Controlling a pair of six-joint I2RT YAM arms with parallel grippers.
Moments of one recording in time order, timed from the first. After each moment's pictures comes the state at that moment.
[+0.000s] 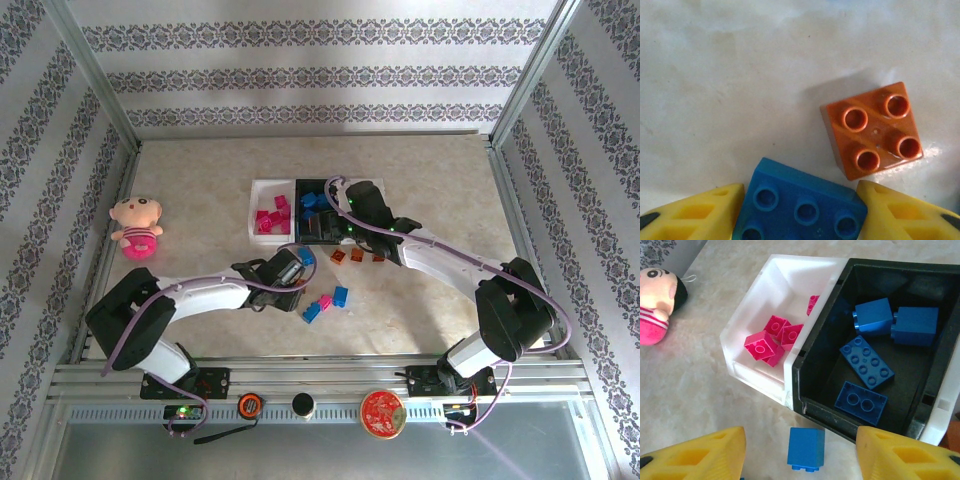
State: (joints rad) left arm -0.80 1.51 0.72 -0.39 -0.13 -0.41; right arm 0.62 1.53 1.02 -0.11 -0.17 0.40
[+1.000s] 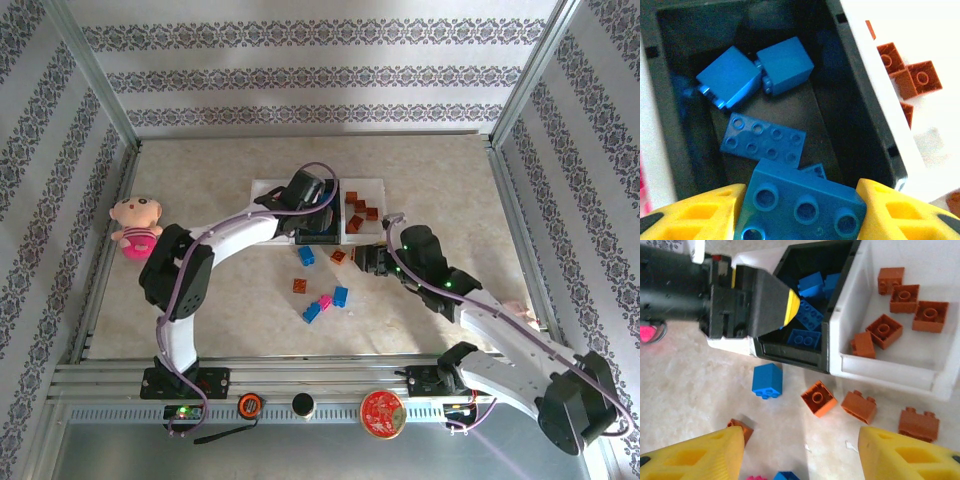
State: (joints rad) left arm -0.59 1.92 1.41 -0.37 -0.07 -0.37; right arm 0.54 0.95 0.56 -0.16 -0.11 0.43
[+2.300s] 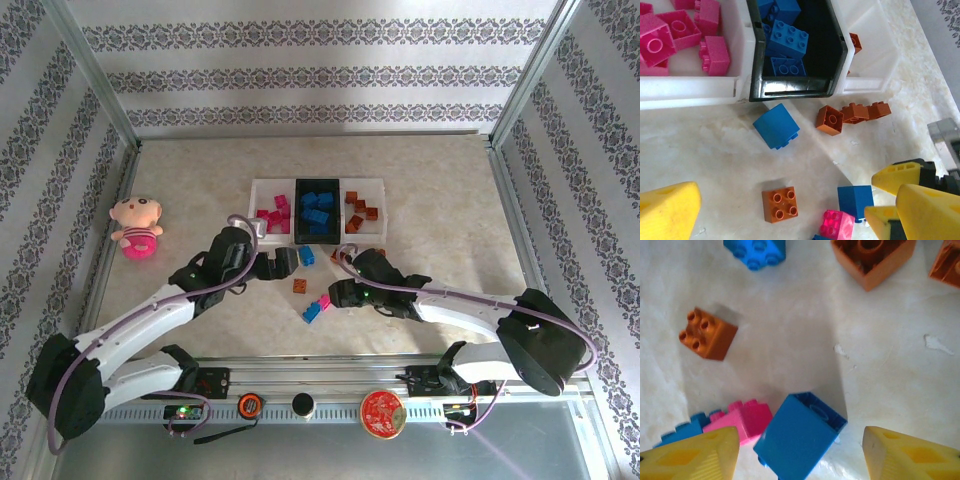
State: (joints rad) left arm -0.58 1.05 0.62 -0.19 0.09 -0.60; right arm 0.79 1.30 0.53 -0.10 -0.08 0.59
